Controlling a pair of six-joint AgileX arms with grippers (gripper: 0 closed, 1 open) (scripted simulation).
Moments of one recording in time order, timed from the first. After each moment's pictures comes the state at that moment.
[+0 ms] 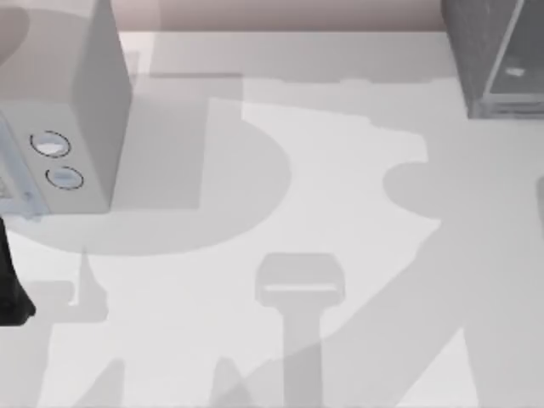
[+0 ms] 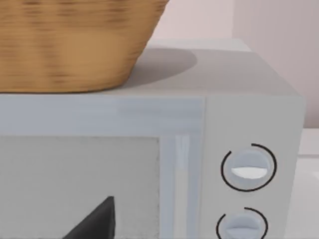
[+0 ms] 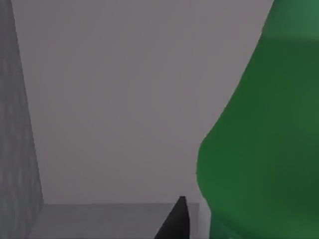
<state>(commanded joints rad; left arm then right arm) 0.00 0.00 0.00 0.00 0.00 0.00 -0.20 2.19 1.32 0.86 -0.16 0.01</state>
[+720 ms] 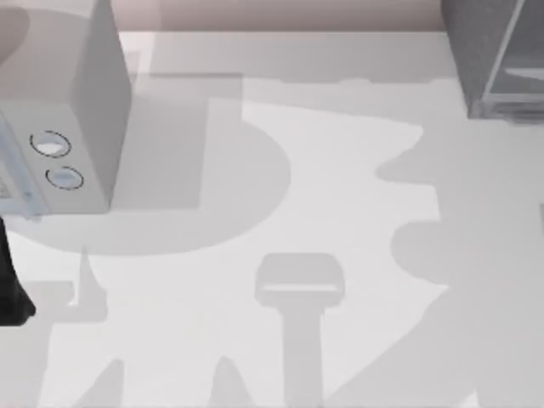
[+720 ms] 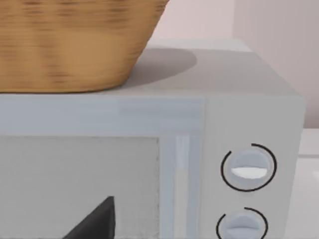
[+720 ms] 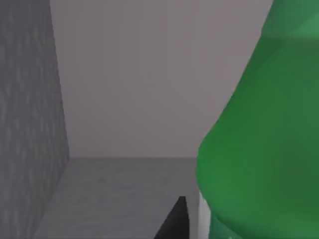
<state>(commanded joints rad) 0.00 0.00 0.00 0.00 0.00 0.00 -0.23 1.98 0.98 0.99 -0.20 0.02</state>
